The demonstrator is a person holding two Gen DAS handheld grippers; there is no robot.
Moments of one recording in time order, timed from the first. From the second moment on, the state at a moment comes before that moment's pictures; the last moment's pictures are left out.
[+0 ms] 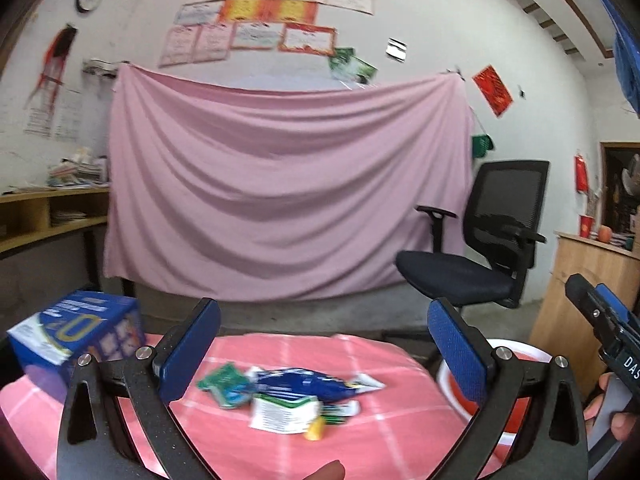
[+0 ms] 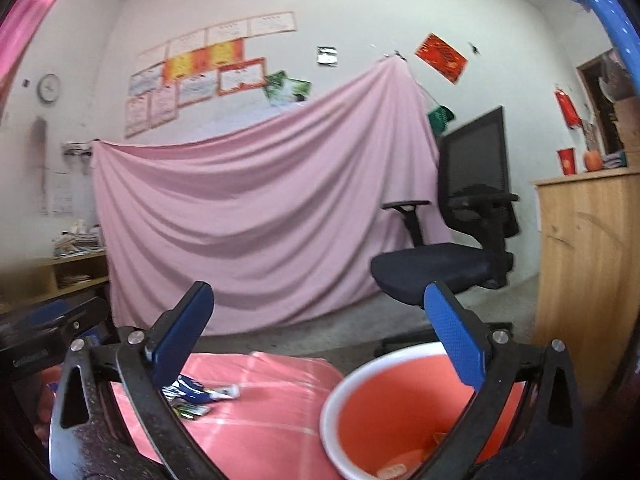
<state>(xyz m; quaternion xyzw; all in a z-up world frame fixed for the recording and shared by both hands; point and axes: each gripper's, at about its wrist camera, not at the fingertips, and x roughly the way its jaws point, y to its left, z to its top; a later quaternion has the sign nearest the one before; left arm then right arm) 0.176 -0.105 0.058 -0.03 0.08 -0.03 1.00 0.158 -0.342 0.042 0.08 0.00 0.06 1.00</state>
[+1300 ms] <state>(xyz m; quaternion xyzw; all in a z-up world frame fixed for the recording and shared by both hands) 0.284 -0.032 -0.047 -0.05 0.42 -0.09 0.90 0.293 -0.223 -0.050 -0.03 0.37 0.21 0.90</state>
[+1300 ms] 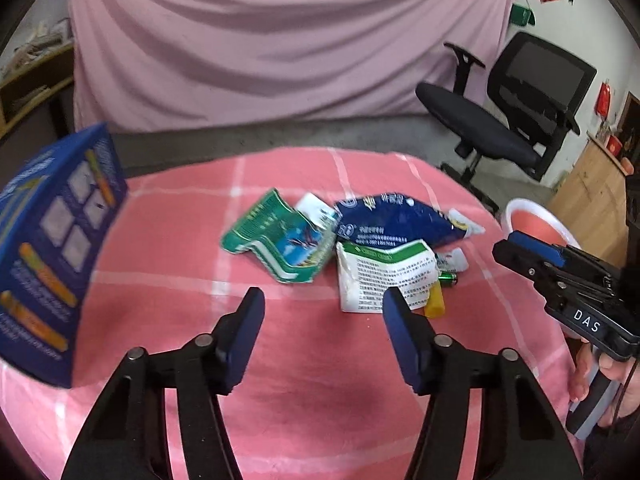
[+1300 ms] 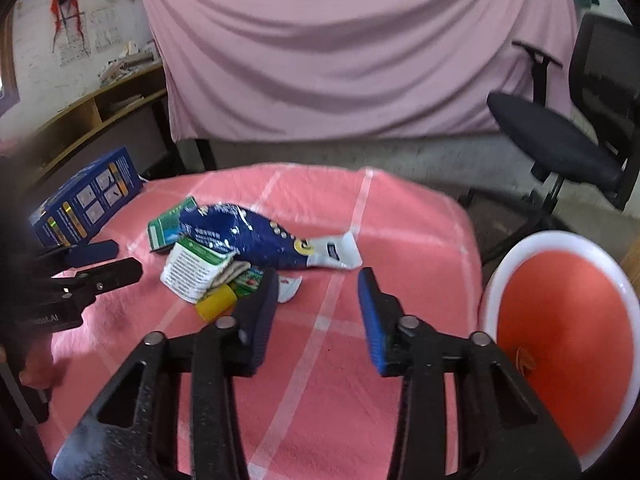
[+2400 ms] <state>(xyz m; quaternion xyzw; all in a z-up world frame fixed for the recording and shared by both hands) 0.278 -0.042 -0.043 -0.06 0.44 -0.08 0.89 0.307 -0.216 -0.066 0.05 0.43 0.27 0.86</state>
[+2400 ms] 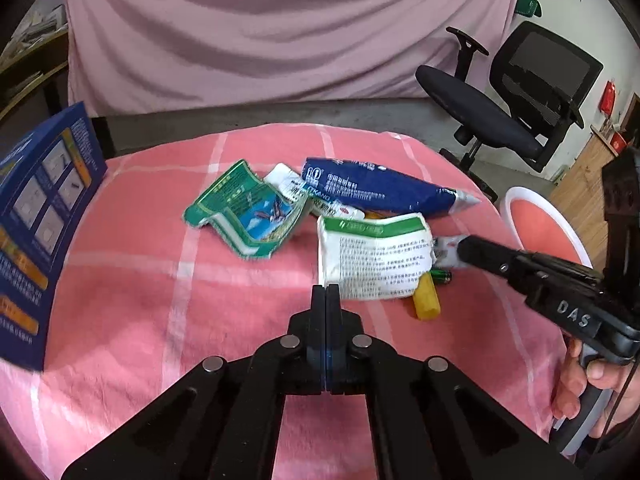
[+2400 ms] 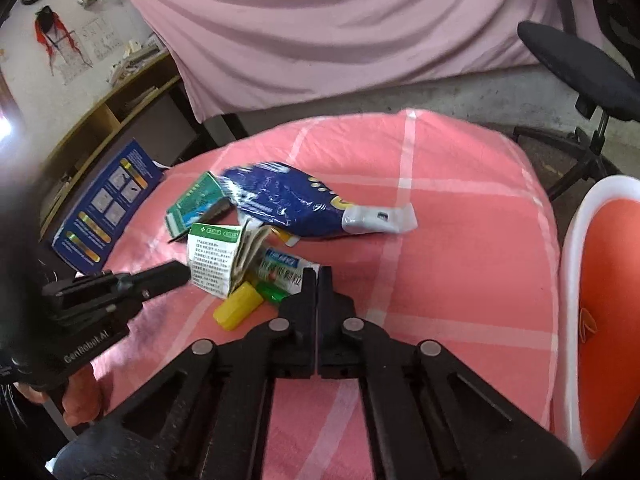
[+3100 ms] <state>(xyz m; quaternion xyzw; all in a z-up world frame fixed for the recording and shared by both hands) 0.305 -0.035 -0.042 -0.11 0.45 -0.10 0.88 0.265 -0.265 -0.035 0.07 0.34 0.21 0.92</state>
